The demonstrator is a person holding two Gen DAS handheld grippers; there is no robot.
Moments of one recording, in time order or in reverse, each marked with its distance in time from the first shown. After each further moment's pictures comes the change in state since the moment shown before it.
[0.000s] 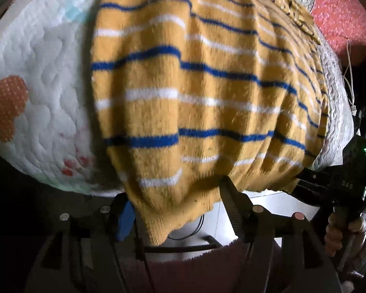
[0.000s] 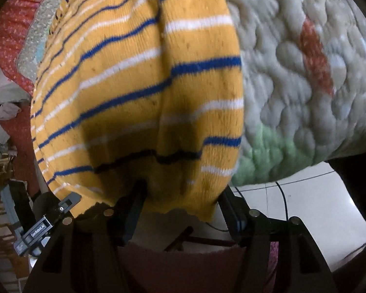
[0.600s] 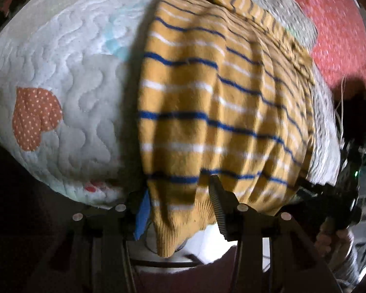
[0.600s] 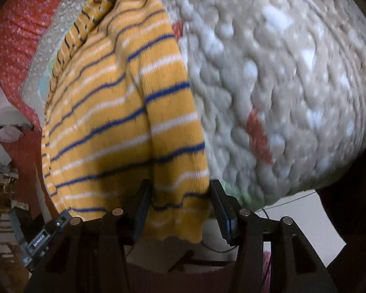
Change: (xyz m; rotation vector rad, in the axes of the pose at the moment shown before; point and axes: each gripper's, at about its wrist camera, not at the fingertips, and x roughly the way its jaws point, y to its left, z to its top) left arm -0.033 0.018 0.006 -0.094 -0.143 -0.064; right arm -0.051 -0.008 0.028 0.042 -0.165 -0.003
